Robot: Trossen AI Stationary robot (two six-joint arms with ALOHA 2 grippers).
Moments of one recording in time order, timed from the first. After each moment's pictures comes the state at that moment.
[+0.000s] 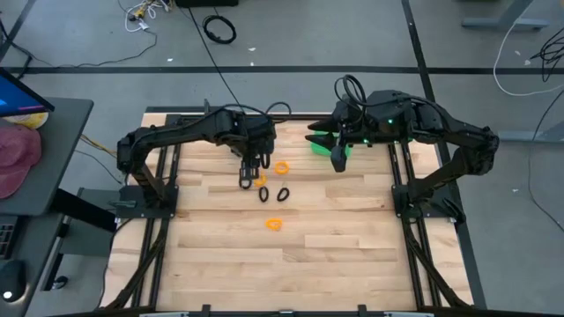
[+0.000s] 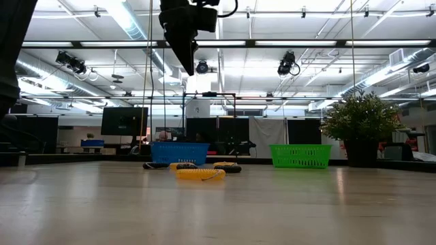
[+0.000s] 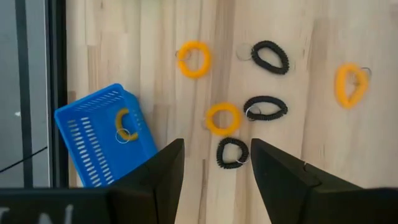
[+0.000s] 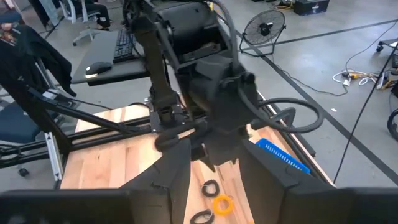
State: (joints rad) left arm 0.20 1.72 1.73 -1.23 -0.11 0.20; right arm 0.02 1.43 1.90 -0.84 0.18 0.17
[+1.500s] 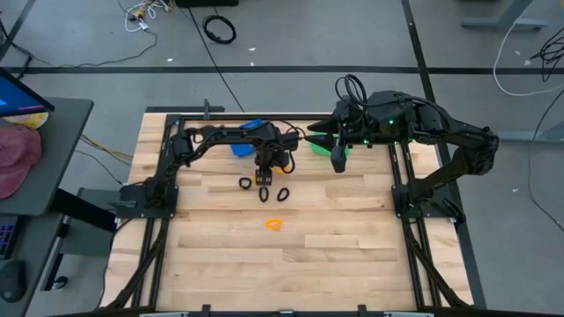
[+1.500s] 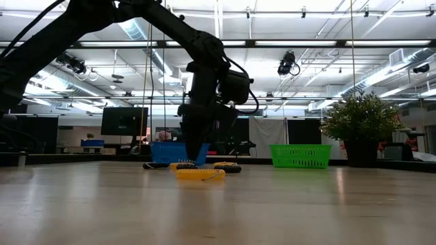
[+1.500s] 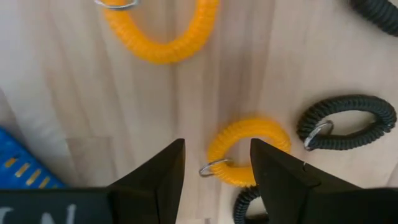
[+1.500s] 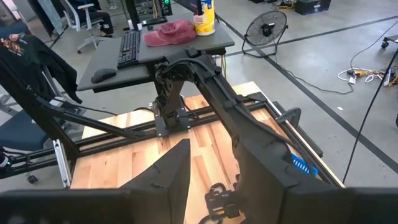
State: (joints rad) left arm 0.32 2.21 1.73 -1.14 0.02 0.35; right arm 0.02 1.43 1.90 -0.82 0.18 0.21
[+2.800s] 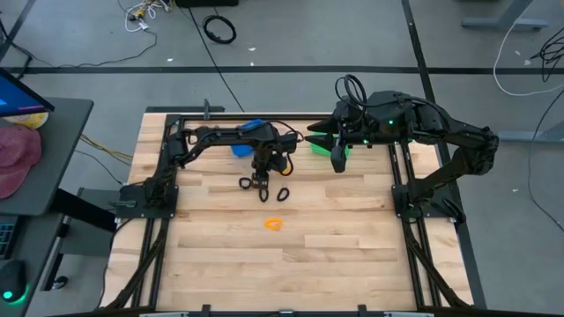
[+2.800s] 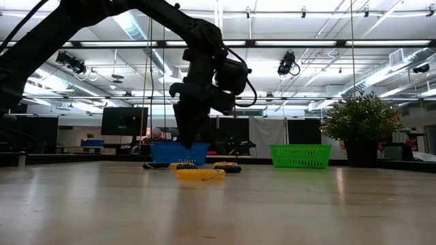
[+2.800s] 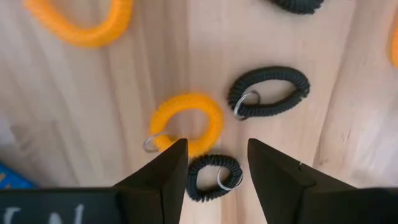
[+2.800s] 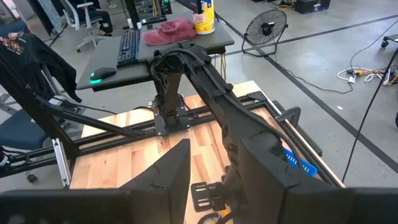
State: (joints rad) left arm 0.29 2.16 1.73 -1.25 0.12 0.38; right arm 0.02 1.43 1.90 -0.83 0.18 0.20
